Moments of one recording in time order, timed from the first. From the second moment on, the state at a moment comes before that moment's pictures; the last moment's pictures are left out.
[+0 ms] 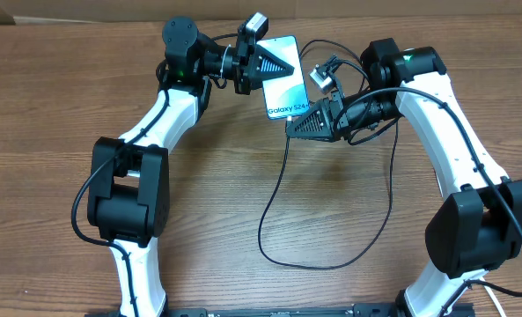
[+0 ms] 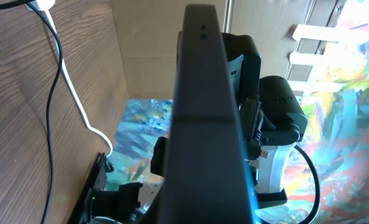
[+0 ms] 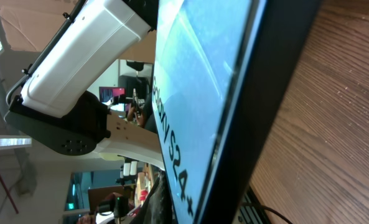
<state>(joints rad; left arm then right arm) -0.23 2.14 1.54 0.86 1.56 -1.81 0.19 1.89 1.70 -1.45 -1.28 -0.25</state>
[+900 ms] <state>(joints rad) -0.24 2.14 1.54 0.86 1.52 -1.77 0.15 1.89 1.70 -1.45 -1.29 -0.25</state>
